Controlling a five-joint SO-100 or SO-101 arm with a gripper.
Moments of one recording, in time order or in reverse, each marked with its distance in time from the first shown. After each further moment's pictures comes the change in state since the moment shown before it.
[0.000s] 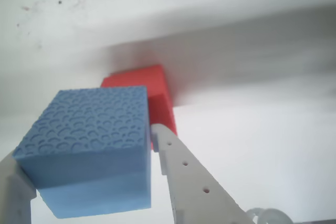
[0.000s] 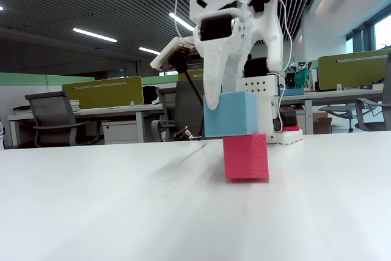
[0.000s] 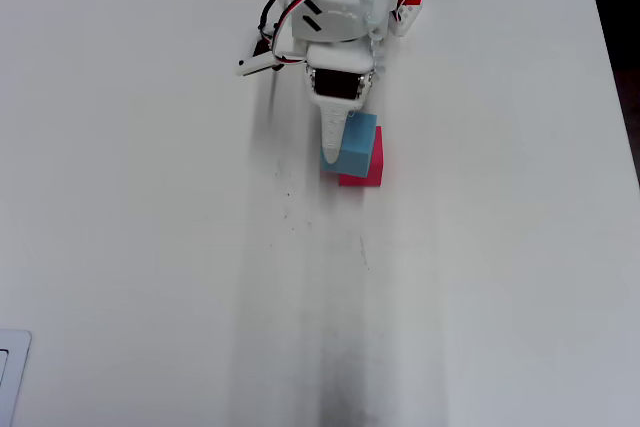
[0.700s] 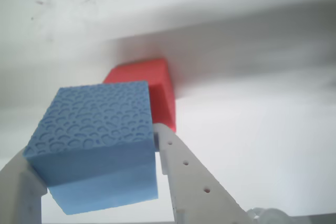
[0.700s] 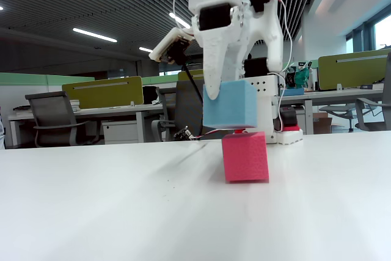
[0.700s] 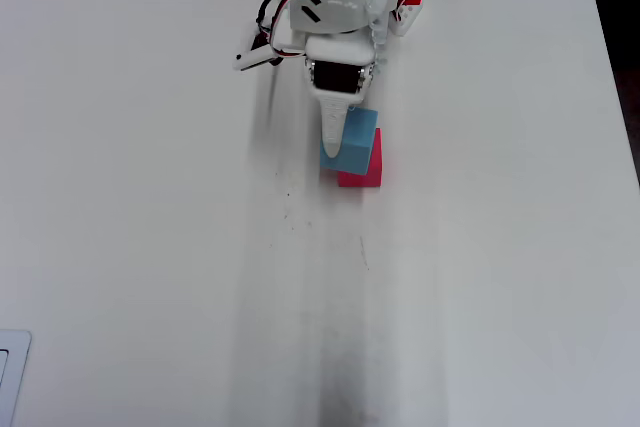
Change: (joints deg) arm 0.1 0.0 -4.1 3.4 0.0
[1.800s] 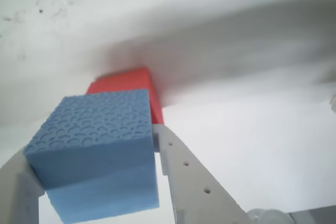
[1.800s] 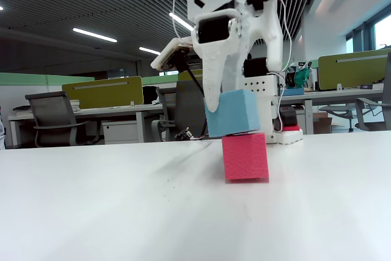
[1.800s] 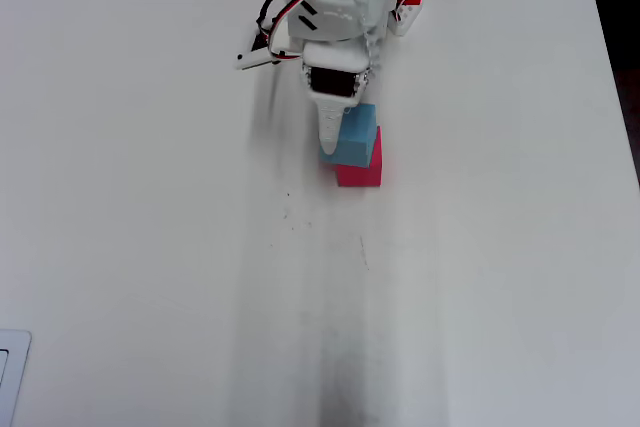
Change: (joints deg) arm 1.1 -2.3 0.9 1.1 1.0
